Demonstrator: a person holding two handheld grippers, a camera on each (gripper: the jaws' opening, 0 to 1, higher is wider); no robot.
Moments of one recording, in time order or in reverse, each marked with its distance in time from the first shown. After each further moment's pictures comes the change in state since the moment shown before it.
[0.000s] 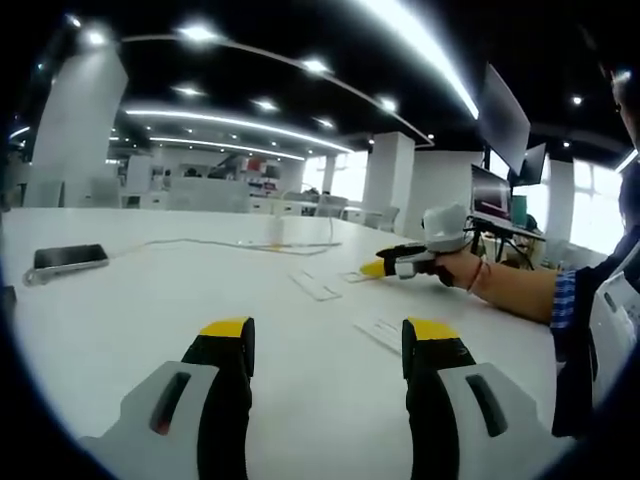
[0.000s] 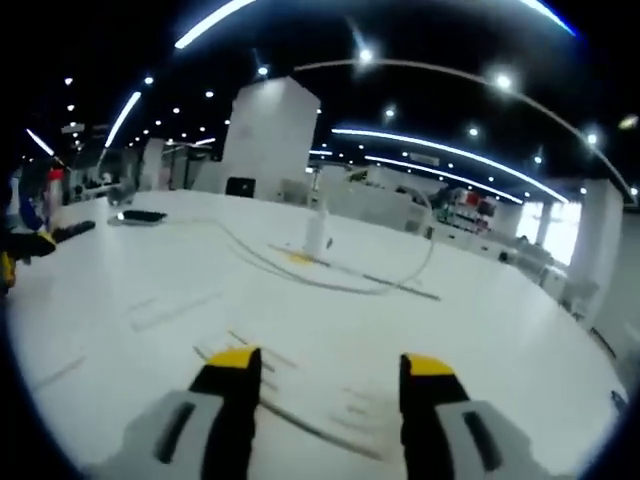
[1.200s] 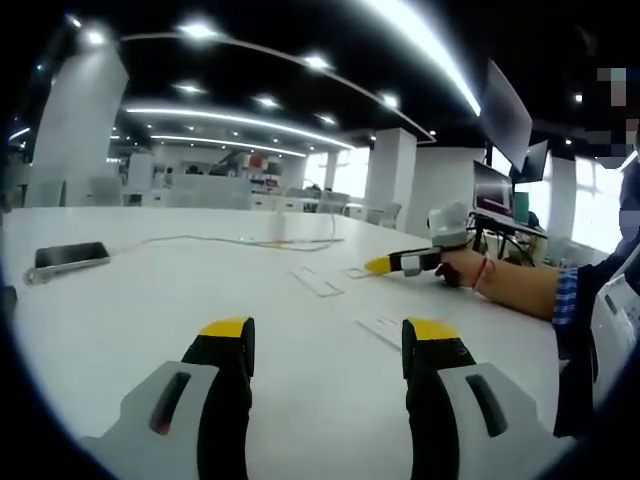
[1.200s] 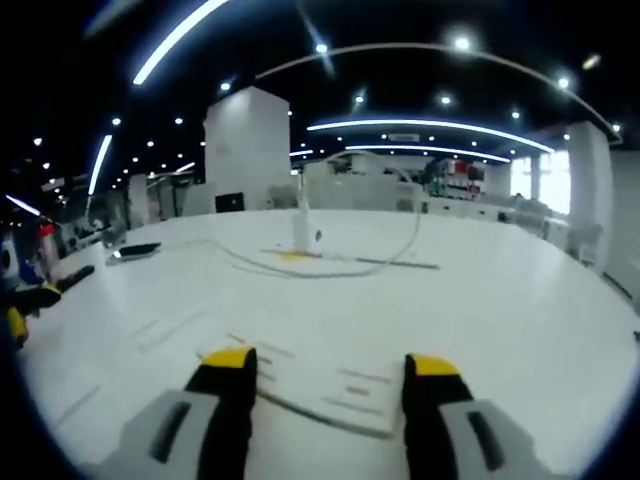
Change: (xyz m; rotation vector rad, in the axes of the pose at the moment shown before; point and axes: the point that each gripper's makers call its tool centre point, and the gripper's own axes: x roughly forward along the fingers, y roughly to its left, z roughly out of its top) left arm 0.000 0.003 -0.002 0.004 0.015 0.011; right arm -0.002 -0.002 -0.010 0.201 0.017 0.020
